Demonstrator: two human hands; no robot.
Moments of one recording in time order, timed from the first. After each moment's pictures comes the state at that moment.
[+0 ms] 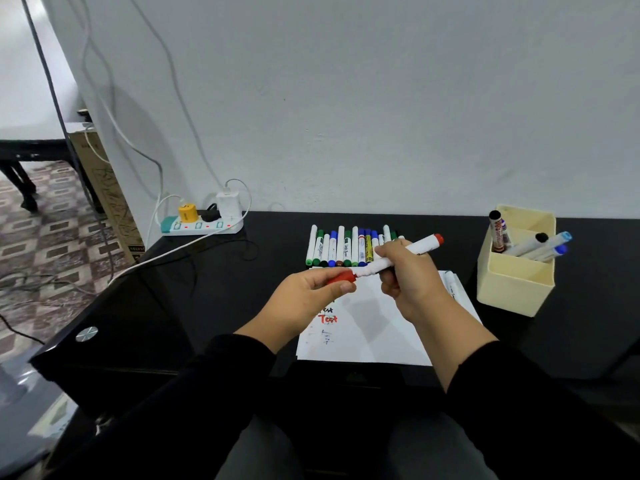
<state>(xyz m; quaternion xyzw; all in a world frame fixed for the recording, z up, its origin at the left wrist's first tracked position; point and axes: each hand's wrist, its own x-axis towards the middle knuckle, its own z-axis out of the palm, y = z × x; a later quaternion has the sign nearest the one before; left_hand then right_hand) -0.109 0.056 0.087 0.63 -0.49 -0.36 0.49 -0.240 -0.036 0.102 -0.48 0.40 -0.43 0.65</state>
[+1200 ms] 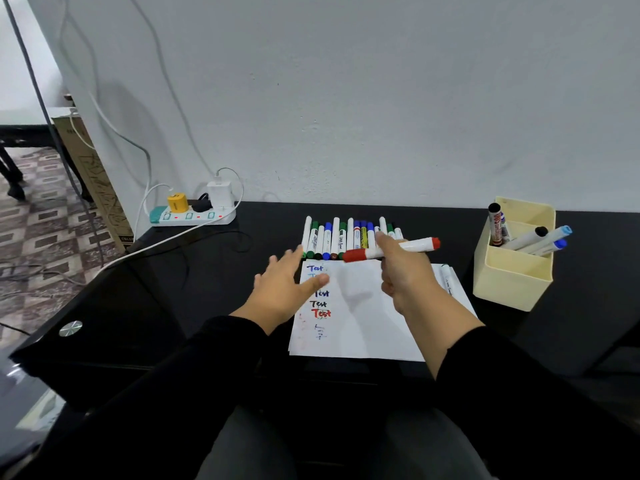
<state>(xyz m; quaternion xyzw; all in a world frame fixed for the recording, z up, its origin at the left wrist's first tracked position) -0.078 0.025 0.061 0.80 -0.51 -0.19 0.24 -0.233 -0.052 0.093 -0.43 0.50 -0.41 0.62</state>
